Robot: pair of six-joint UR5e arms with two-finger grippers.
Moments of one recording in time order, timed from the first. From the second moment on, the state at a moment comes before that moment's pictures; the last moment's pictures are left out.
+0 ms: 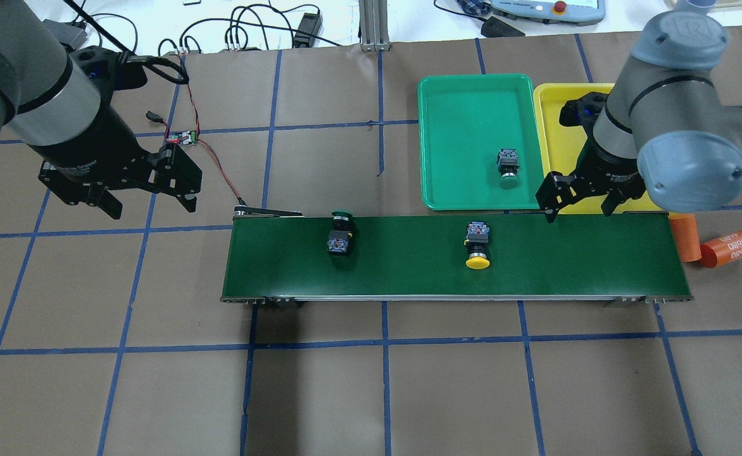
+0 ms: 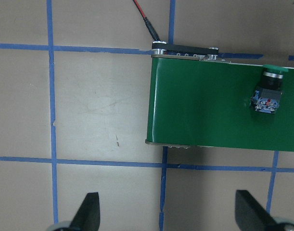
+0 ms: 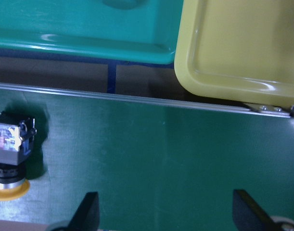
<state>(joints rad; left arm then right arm) -1.52 -1.41 -1.71 -1.62 1.58 0.00 1.43 -1.50 1.93 -1.88 -1.58 -0.22</state>
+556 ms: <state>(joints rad) -1.52 -1.42 -1.71 -1.62 1.59 0.00 1.43 -1.48 1.99 -1.94 -1.56 -0.13</state>
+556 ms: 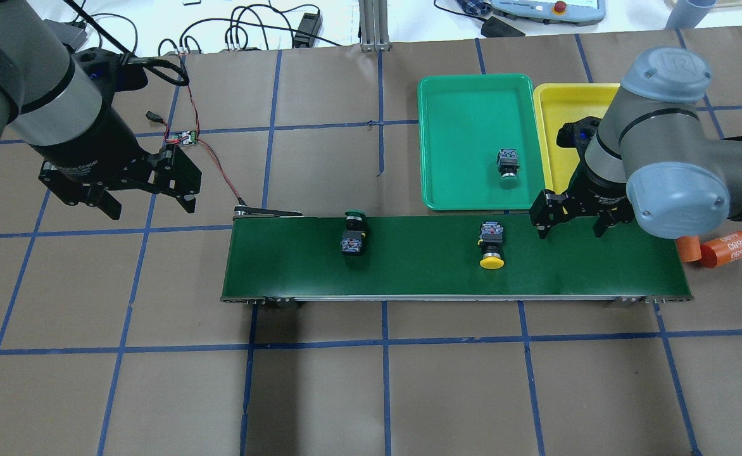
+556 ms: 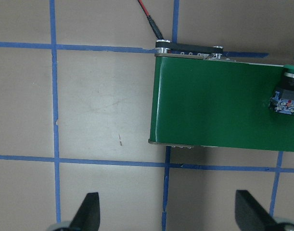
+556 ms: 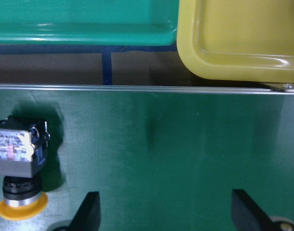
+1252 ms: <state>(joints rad) -1.52 -1.43 -1.71 -1.62 1.59 0.00 1.53 -1.44 1.99 -2.00 -1.54 0.00</state>
